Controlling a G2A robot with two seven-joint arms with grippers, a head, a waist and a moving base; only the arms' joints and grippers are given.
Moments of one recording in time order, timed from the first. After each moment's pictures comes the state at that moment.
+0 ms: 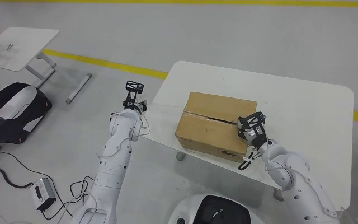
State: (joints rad) left arm 1.08 -1.25 -1.67 -1.47 1.66 0.00 -0.68; right arm -0.92 -1.32 1.01 -1.31 -1.19 -0.30 0.22
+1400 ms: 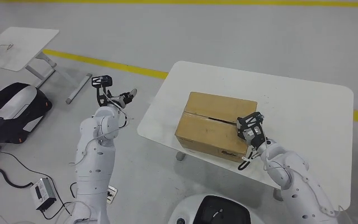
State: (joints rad) left arm 1.15 -1.24 -1.90 -1.65 1.18 0.06 -0.68; right arm -0.91 -1.33 1.02 -1.30 -1.22 -0.31 0.23
